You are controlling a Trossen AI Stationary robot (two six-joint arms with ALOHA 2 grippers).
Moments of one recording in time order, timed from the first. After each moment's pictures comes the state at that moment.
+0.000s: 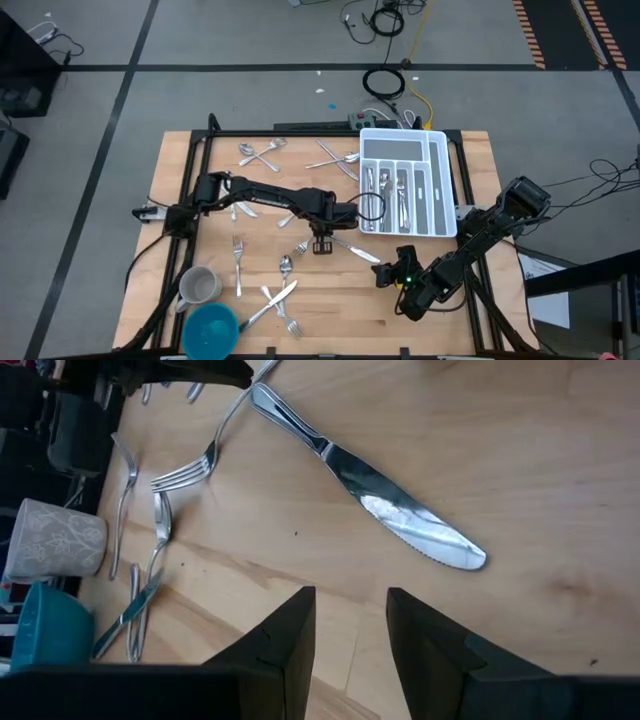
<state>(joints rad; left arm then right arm) -0.01 2.19 1.74 -0.95 -0.03 -0.02 0.77 1.64 0.74 -0.27 0.79 2.14</state>
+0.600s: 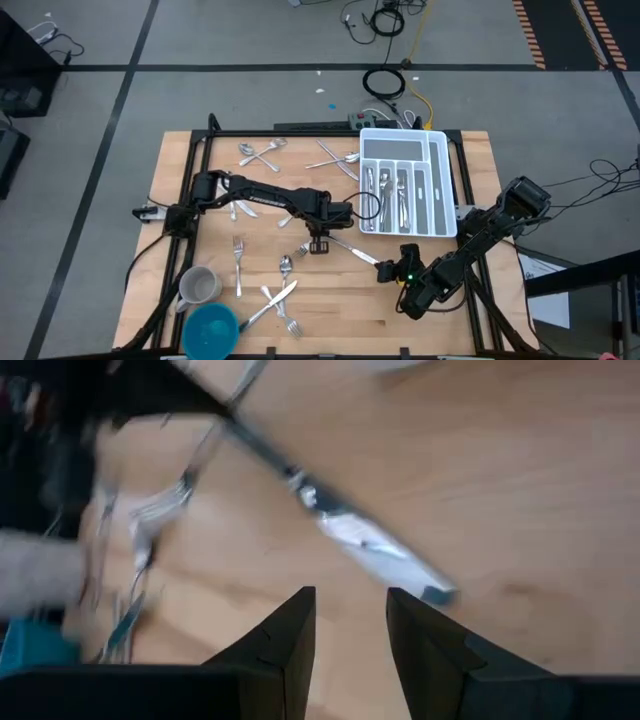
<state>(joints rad) 0.00 2.18 1.62 -0.86 0.00 -0.02 0.77 1.64 0.74 -0.35 0.78 2.27</state>
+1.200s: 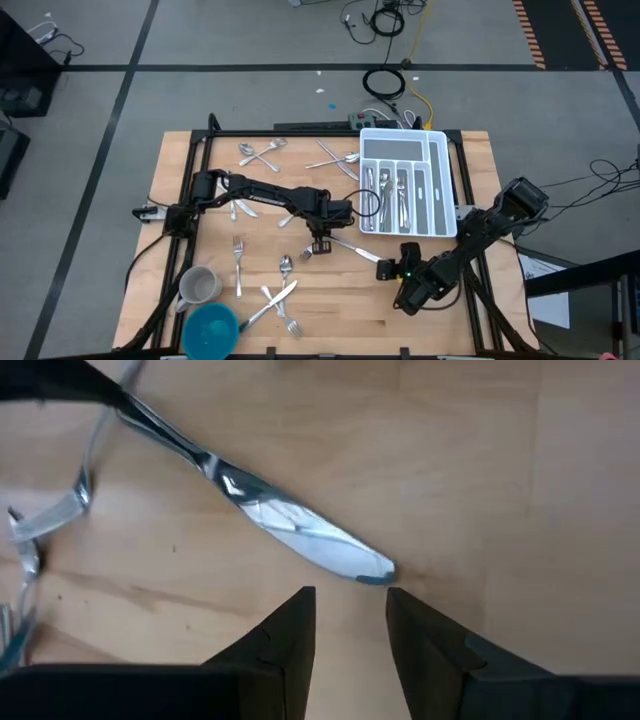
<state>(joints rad) 0.01 2.19 1.60 -0.81 0.05 -0.07 0.73 1.66 0.77 -0.48 0.60 2.31</state>
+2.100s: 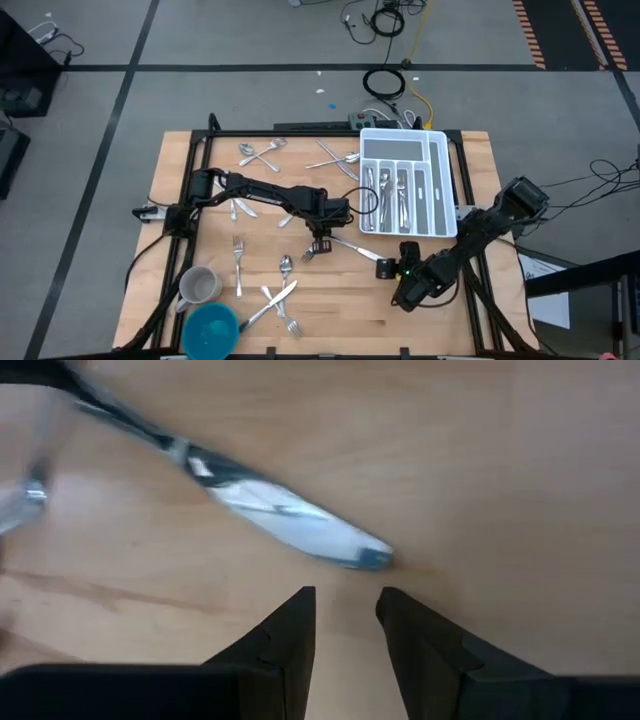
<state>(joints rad) 0.01 2.18 1.53 -0.74 0.10 -0.07 0.71 1.65 0.77 -0.51 0.48 2.33</state>
